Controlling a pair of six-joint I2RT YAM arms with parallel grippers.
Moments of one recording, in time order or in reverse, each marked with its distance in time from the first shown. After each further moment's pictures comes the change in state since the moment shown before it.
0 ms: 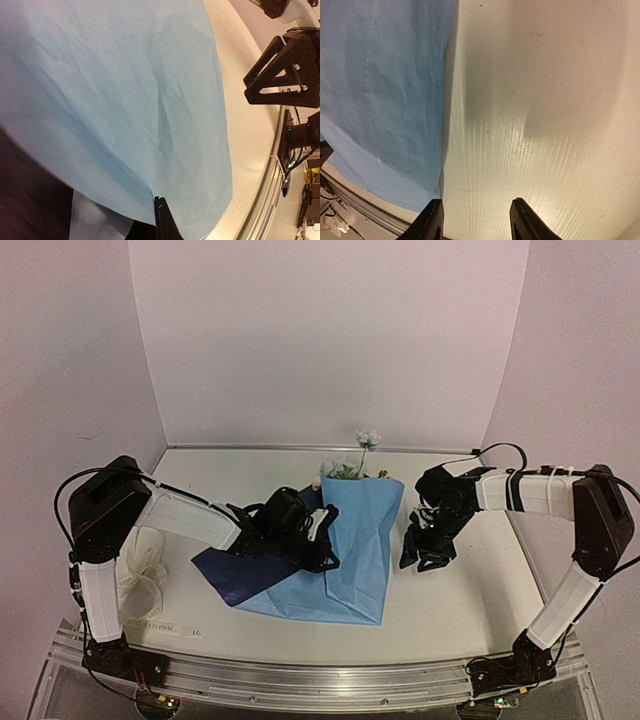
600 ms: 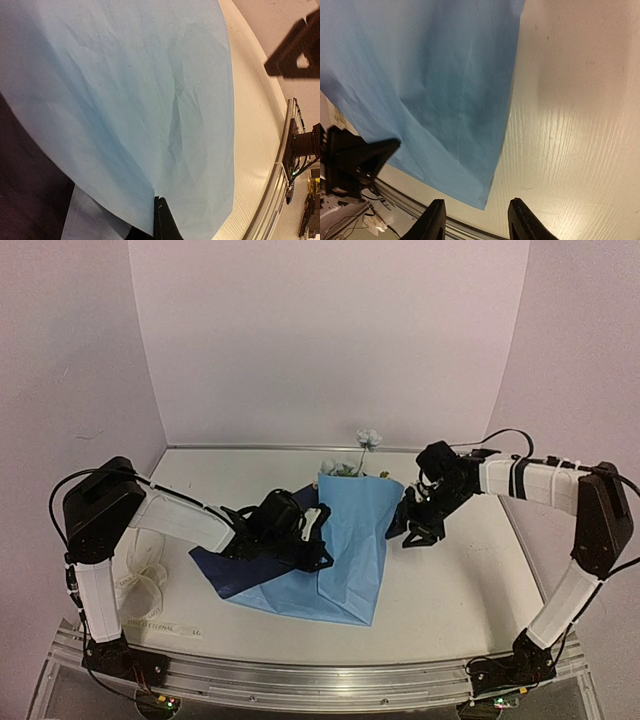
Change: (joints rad) left arm 0.004 -0.031 -0.053 0.031 -0.061 -0.027; right arm -0.034 0.013 0.141 0.049 -0.126 0.143
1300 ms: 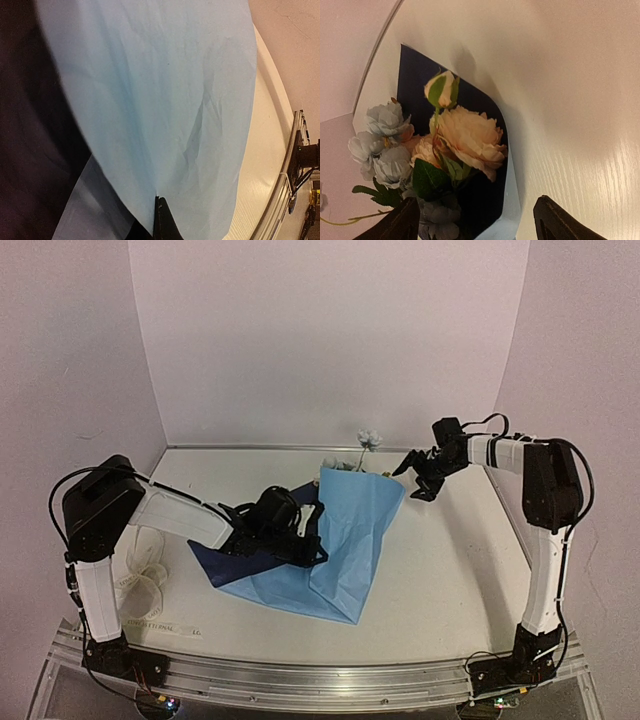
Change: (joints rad) left arm 0.029 0.000 0.003 -0.016 -0.026 -0.016; right arm -0.275 0.450 0.424 0.255 -0.008 0.173
